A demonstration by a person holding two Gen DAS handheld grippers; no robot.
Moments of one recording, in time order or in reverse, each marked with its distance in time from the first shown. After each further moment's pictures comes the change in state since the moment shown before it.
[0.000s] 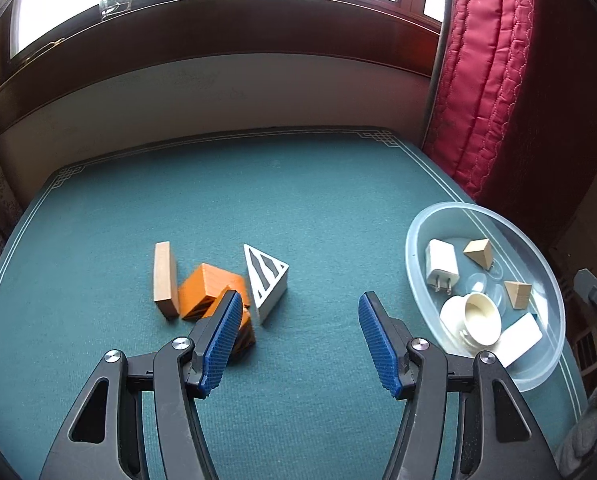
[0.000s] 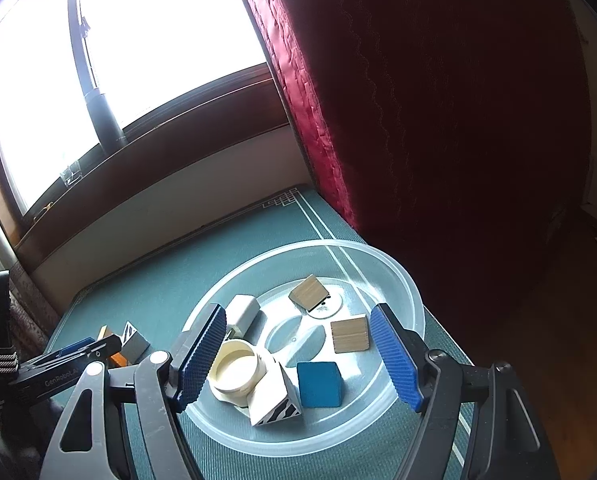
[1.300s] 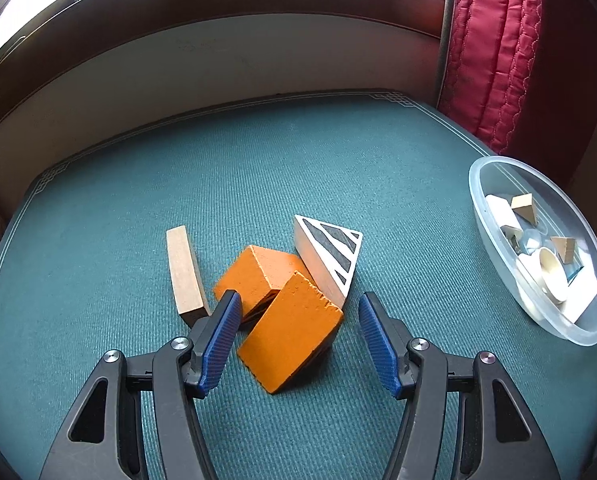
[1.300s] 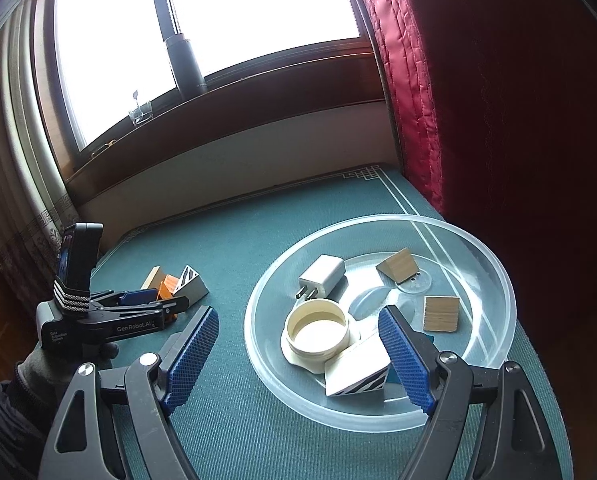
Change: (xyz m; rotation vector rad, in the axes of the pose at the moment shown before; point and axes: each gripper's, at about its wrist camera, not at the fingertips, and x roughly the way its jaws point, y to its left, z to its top) left arm 0.051 0.037 -0.009 0.111 0.078 -0.024; right arm 0.000 0.048 -0.026 -0.186 0.081 0.182
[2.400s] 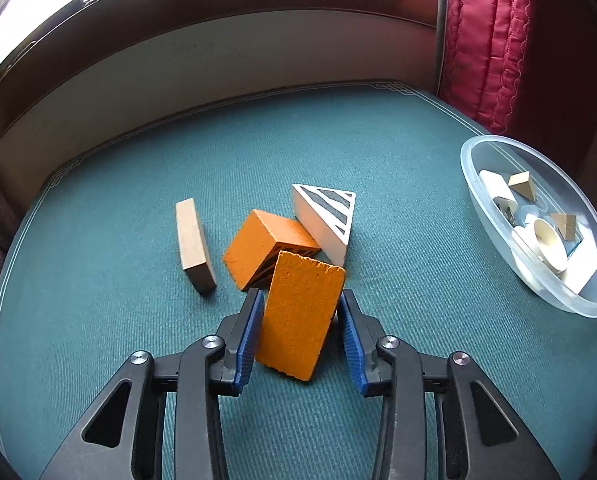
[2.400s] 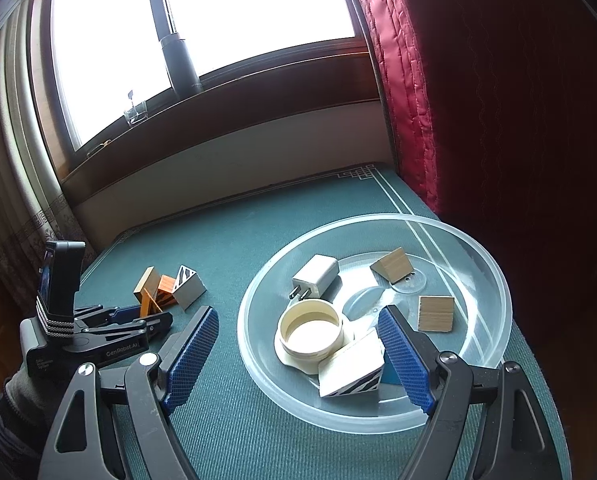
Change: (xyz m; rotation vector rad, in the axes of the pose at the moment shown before) left arm -0.021 -0.005 -0.018 -0.004 0.011 0.063; right arm 0.000 -0.002 0.001 0.004 0.001 -0.018
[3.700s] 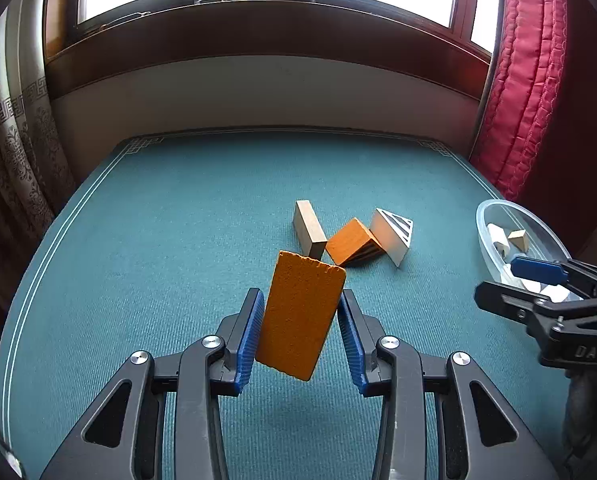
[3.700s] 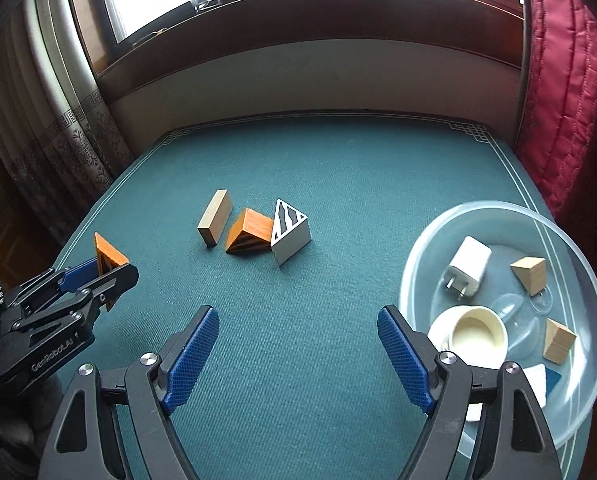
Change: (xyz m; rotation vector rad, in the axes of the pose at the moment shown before) left arm -0.085 0.065 -0.035 -0.206 -0.110 0.032; right arm 0.080 0.113 0.012 -0.217 0.342 0.100
